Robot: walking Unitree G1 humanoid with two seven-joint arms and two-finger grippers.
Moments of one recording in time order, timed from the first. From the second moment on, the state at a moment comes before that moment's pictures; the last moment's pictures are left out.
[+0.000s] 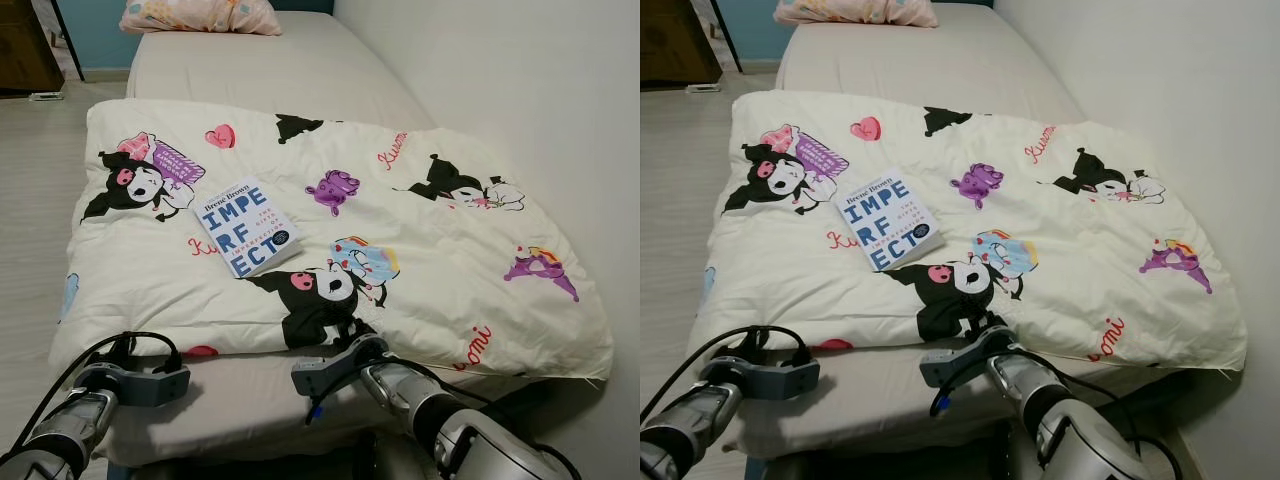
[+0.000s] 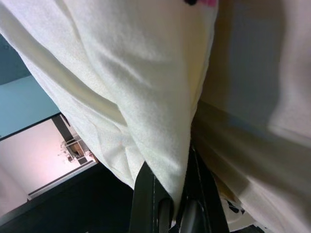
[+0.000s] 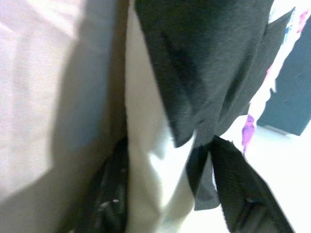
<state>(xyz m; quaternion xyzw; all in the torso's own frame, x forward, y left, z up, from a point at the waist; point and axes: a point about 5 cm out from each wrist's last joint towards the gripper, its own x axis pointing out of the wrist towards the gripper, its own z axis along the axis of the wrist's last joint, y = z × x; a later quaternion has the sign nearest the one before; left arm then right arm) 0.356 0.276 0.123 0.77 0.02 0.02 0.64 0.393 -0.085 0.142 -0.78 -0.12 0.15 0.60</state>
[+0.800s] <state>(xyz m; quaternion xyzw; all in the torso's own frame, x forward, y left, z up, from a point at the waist) 0.366 0.267 0.134 0.75 0.02 -0.01 0.66 0.391 -0.089 0.137 -0.72 -0.06 0.22 0.66</state>
